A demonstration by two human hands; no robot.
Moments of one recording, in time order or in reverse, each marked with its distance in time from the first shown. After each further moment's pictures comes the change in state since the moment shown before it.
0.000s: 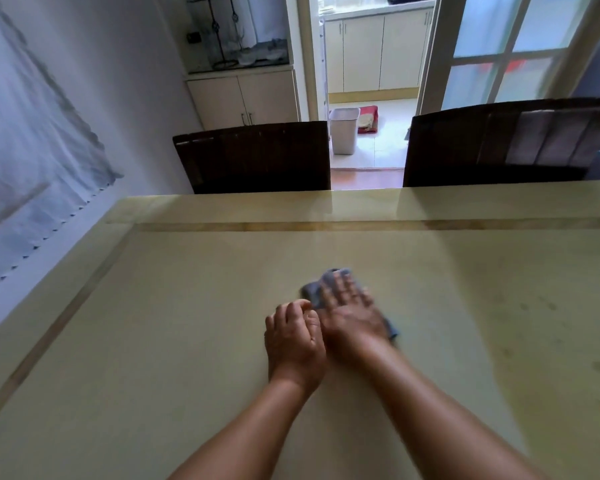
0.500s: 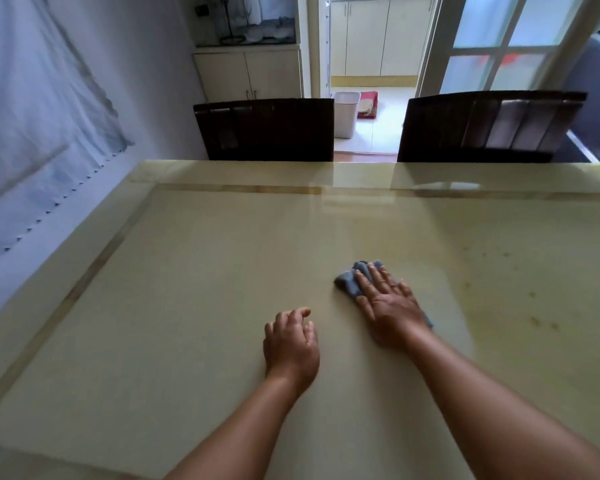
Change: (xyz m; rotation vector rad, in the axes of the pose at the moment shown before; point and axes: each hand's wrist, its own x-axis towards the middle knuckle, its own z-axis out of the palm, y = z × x) left_hand -0.113 -0.031 -0.036 0.025 -0.173 -0.133; right_hand -0.115 0.036 0.001 -0.005 0.003 0.018
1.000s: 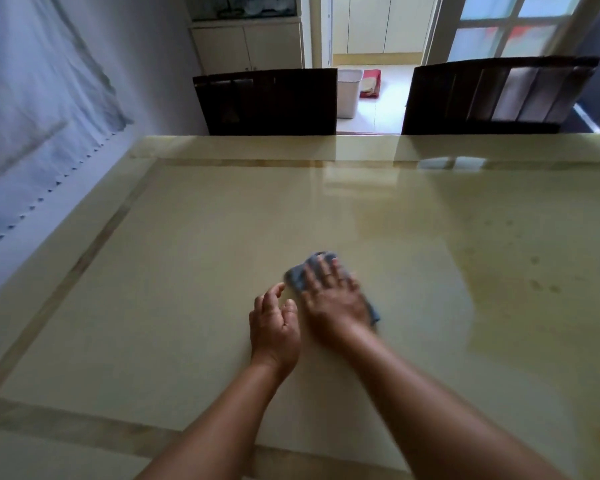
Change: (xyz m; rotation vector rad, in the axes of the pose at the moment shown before) left_hand -0.026 -0.025 -0.016 -0.269 0.115 -0.026; right_hand -0.025 -0.097 0.040 0.016 -0.022 -0.033
